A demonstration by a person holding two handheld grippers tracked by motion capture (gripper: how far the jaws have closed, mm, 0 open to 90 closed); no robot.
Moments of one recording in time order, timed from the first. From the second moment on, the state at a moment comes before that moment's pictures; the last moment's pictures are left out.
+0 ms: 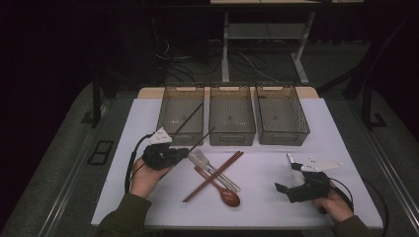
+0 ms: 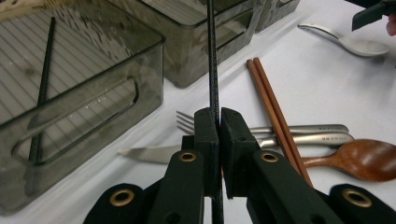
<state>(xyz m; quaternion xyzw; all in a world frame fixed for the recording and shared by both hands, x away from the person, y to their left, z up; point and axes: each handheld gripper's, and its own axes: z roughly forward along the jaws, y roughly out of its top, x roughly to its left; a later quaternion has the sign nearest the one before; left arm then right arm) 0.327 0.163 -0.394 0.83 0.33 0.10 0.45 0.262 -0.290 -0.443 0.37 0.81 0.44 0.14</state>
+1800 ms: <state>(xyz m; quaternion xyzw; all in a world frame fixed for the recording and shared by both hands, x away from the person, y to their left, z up) 0.426 0.123 -0.351 0.83 0.32 0.12 0.44 0.262 -0.292 -0.443 0.37 0.81 0.44 0.13</state>
